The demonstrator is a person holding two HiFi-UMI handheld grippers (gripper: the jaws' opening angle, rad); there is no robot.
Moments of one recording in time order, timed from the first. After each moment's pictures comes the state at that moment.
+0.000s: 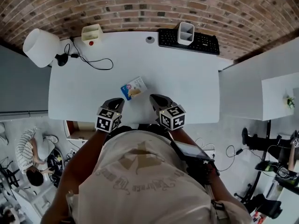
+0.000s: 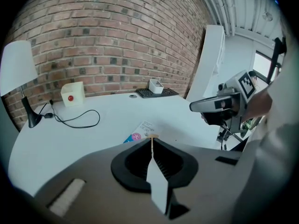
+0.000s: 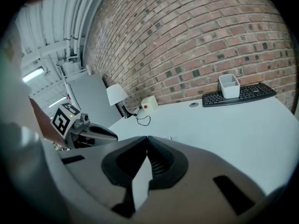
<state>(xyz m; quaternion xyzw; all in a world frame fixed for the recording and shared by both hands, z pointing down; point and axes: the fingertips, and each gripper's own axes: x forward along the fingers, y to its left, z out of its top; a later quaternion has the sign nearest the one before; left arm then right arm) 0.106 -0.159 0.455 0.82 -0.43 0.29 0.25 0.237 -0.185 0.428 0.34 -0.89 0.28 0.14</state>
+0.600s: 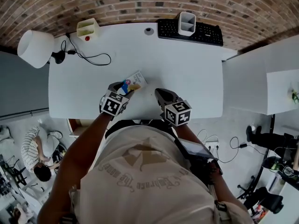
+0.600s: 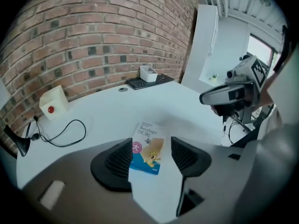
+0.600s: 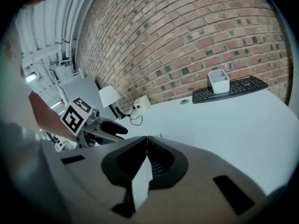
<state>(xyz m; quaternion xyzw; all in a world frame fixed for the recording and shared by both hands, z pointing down) 0.137 -0.203 0.490 0.82 -0.37 0.38 0.23 0.264 -0.194 0.447 0.36 -0.87 0.31 0.14</state>
